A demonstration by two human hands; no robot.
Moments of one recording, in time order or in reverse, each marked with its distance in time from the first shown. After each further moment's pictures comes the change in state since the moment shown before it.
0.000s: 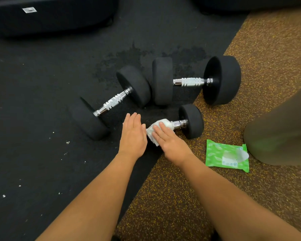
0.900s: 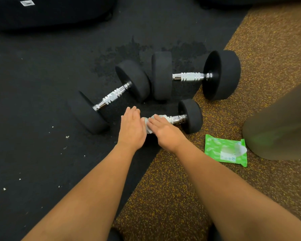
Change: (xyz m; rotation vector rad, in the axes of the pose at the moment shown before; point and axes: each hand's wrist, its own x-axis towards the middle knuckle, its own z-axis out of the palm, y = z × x) left_hand 0.007 0.002 -0.005 -0.010 -0.052 -0.023; right_hand 0.024 0.000 -0.018 0.126 -0.042 -0.052
